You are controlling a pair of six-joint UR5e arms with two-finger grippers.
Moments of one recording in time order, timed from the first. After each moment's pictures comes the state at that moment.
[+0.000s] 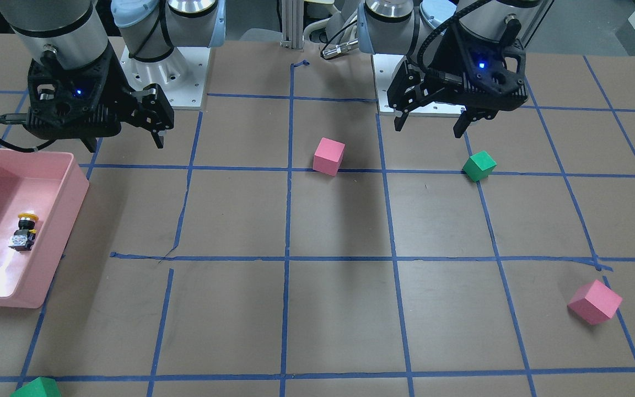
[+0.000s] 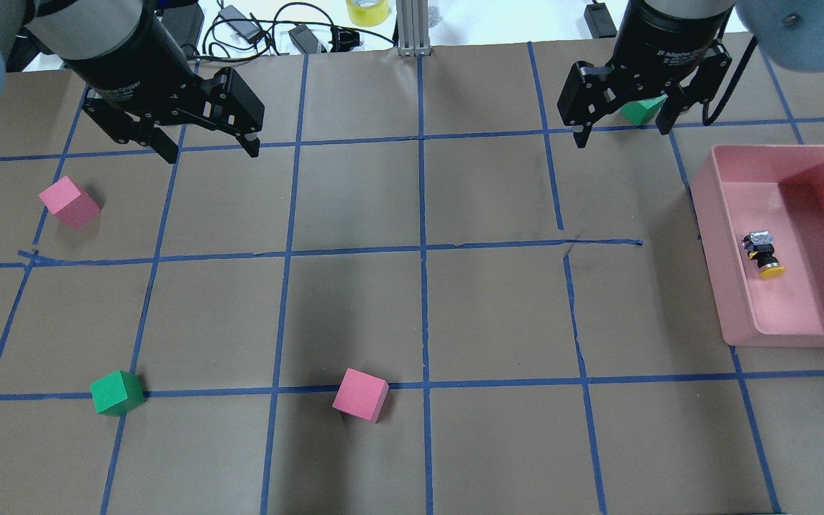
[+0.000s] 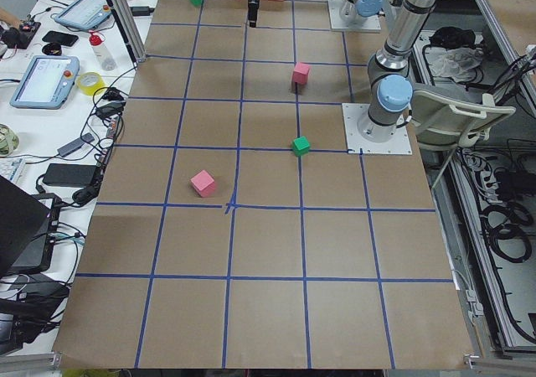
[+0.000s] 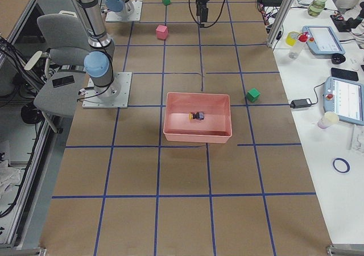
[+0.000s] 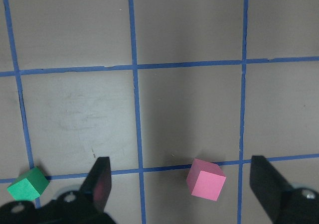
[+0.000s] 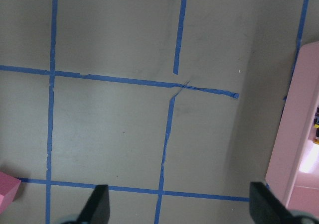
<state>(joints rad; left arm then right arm) -1.59 -1.55 -1.50 -1.61 1.48 0.00 1.61 -1.49 1.44 -1.50 -1.60 -0.08</state>
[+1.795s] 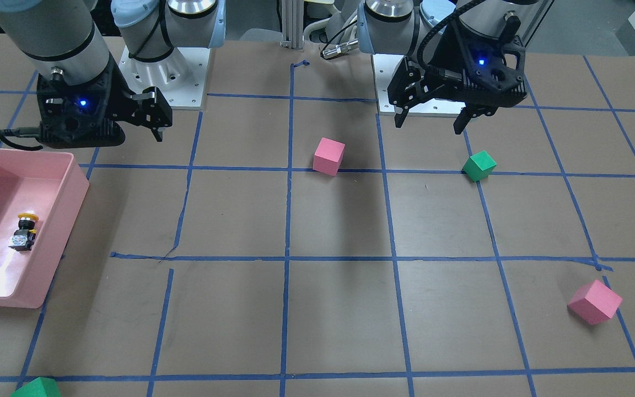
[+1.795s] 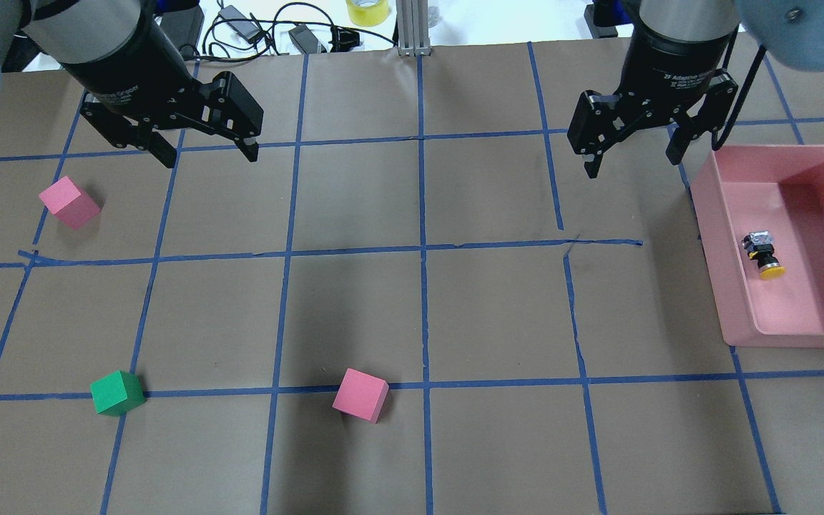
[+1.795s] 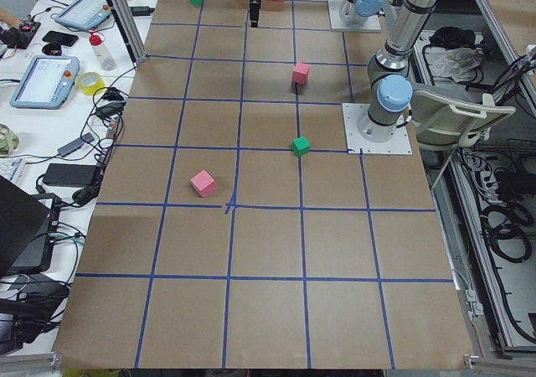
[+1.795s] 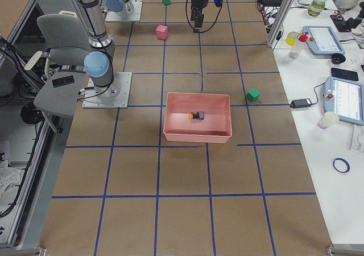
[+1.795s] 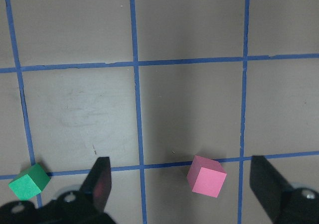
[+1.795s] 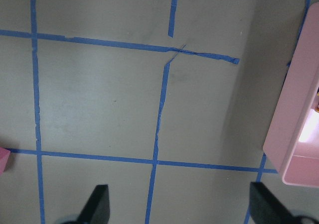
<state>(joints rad) -1.59 -1.54 -1.51 -1.62 1.48 0.00 1.58 -1.49 1.45 -1.40 -1.61 -0.09</state>
